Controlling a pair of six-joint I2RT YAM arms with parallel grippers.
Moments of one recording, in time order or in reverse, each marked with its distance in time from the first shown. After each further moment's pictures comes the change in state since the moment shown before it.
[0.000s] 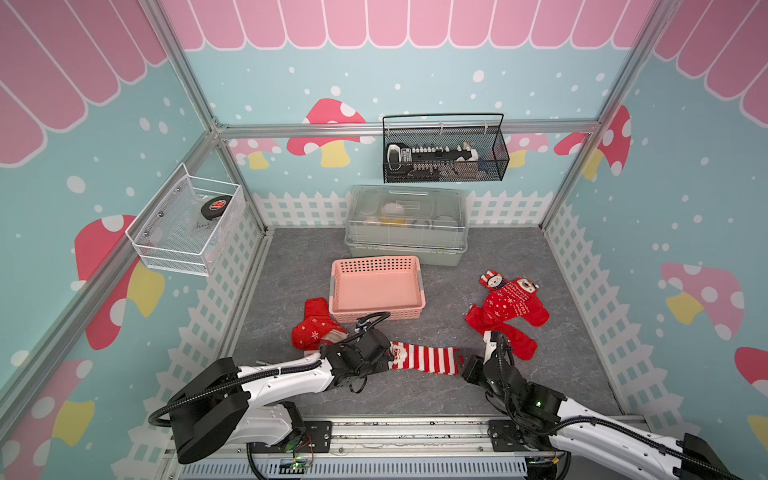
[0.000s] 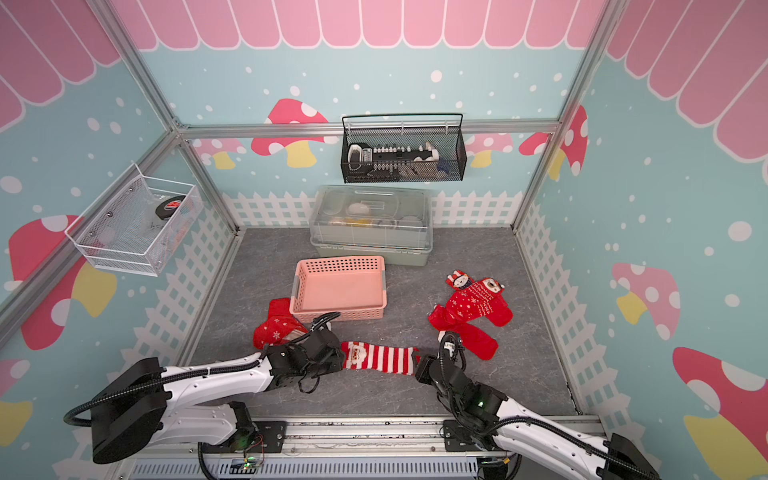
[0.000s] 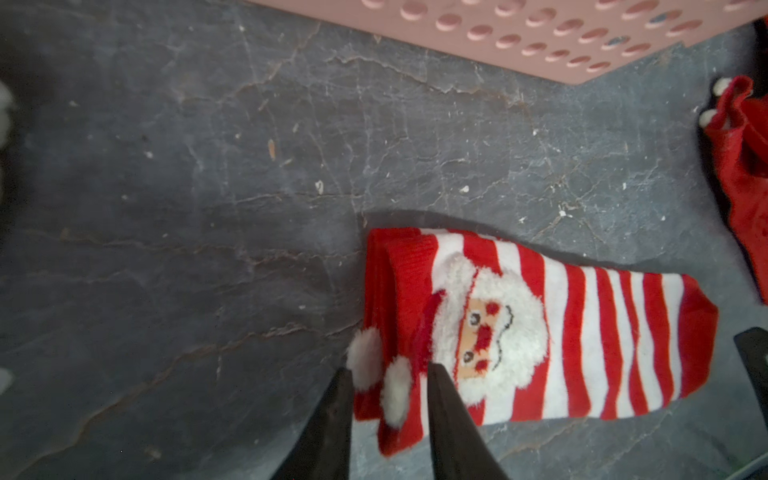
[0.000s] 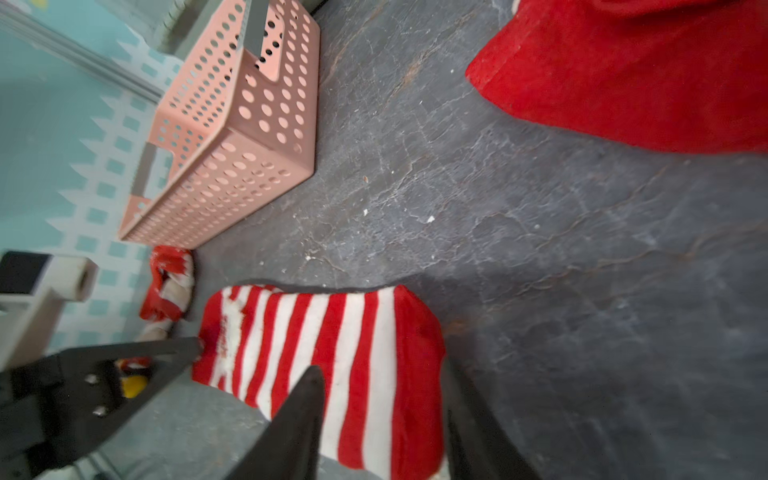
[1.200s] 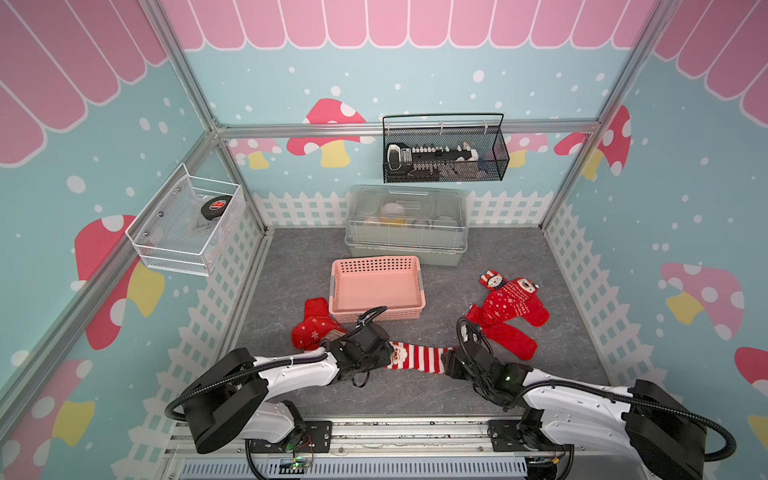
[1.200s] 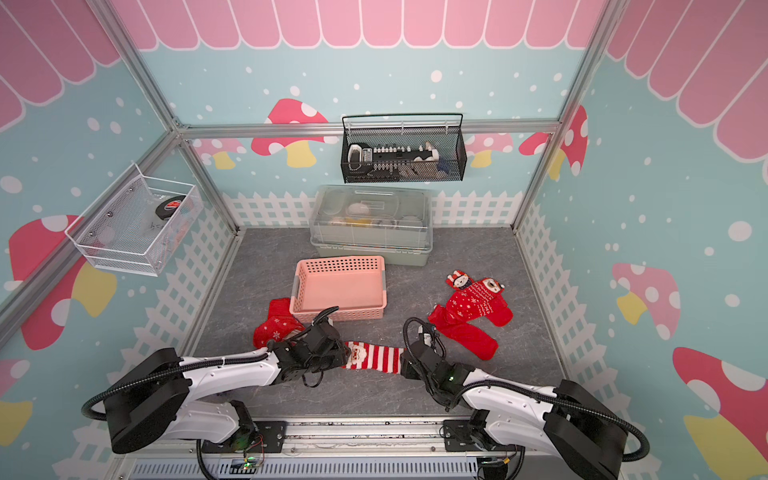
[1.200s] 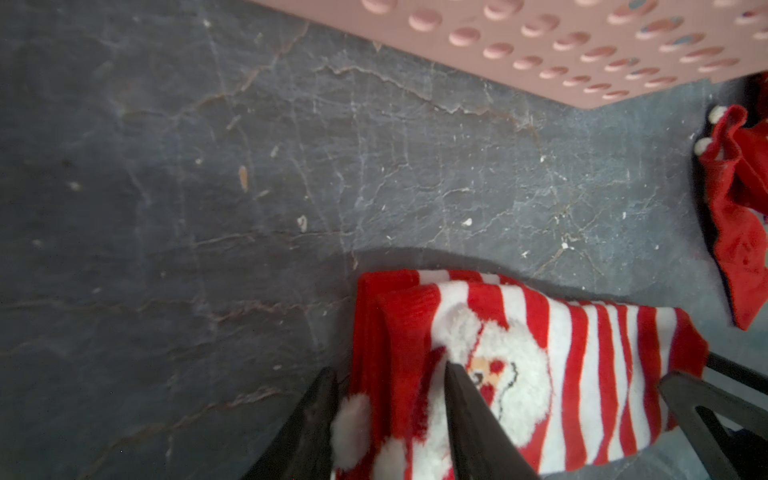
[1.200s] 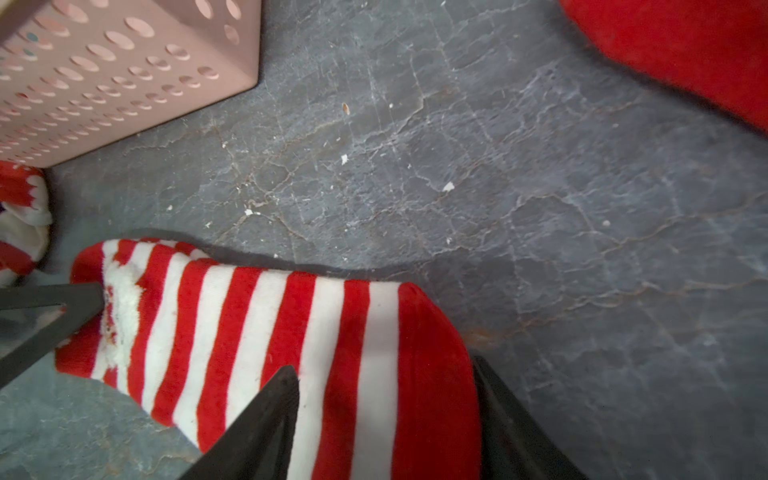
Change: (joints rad) left arm 0.073 0.109 -0.010 0.146 0.094 -0.006; right arm -0.021 0.531 0.206 0.069 -0.105 -0.095
